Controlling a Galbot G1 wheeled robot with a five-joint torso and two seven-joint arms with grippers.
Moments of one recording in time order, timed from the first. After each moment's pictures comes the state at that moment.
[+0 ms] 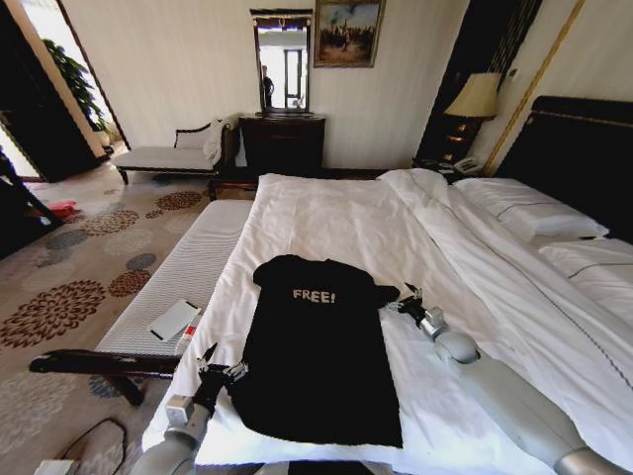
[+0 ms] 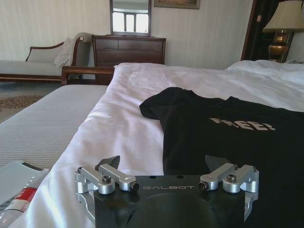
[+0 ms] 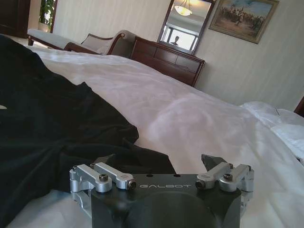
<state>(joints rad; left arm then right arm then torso) 1.79 -1.01 -0.42 -2.16 -0.45 0.01 -0.24 -0.93 0.77 0.10 1.34 0.46 0.13 -0.03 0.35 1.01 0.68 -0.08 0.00</state>
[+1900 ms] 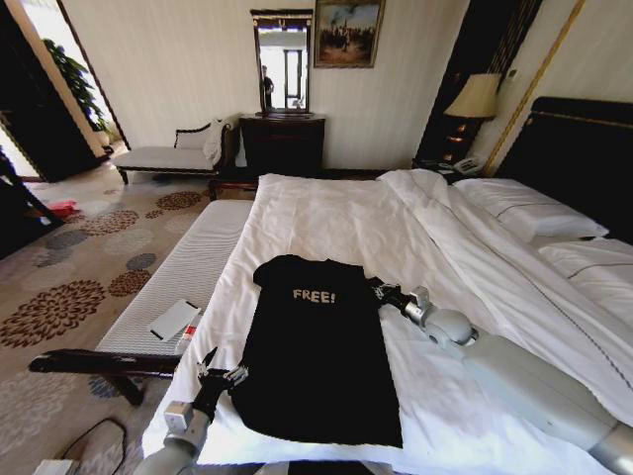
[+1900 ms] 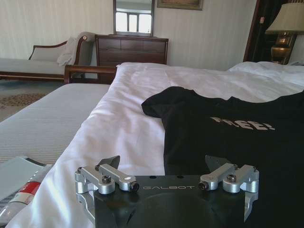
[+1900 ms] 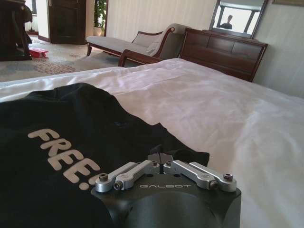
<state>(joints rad) 1.84 -1.03 -0.44 -2.17 -0.44 -0.02 -0.22 -0.67 0.61 -0.24 1.67 0.80 -0.18 0.02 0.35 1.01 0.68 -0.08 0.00</state>
